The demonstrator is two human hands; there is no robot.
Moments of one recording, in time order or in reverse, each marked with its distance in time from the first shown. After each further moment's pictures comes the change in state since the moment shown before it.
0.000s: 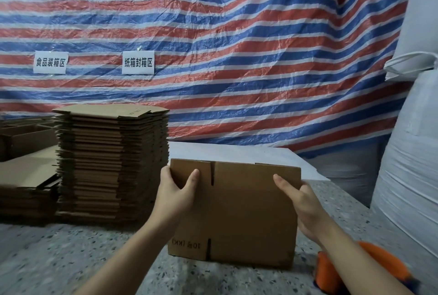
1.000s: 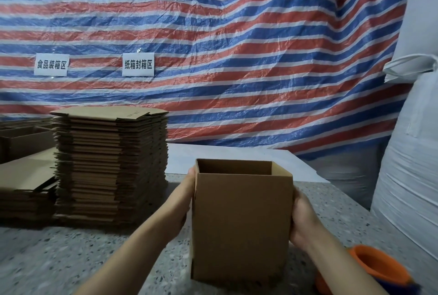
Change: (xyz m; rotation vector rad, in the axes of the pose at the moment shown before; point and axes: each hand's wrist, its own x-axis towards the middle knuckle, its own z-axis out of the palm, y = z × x) left_hand 0.001 0.013 0.012 -0.255 -0.360 -0.324; right_hand 0.000 0.014 0.013 0.233 0.164 0.214
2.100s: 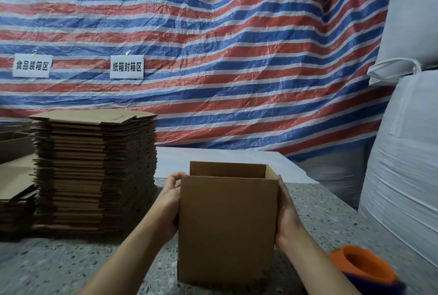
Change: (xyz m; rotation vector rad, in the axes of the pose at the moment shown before) left_hand 0.005 0.002 0.002 -0.126 0.005 -0.018; right_hand 0.009 0.007 0.005 0.167 -0.079 0.000
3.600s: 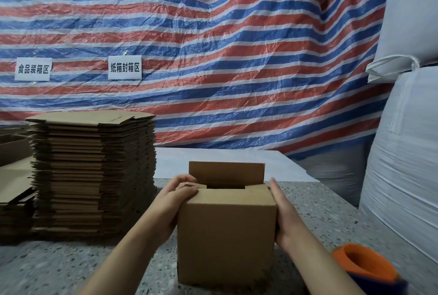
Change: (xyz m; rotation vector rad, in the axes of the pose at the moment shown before) left_hand 0.005 -0.004 -0.011 0.114 -0.062 0.012; right_hand -0.008 -0.010 0.005 -0.197 0.067 0.119
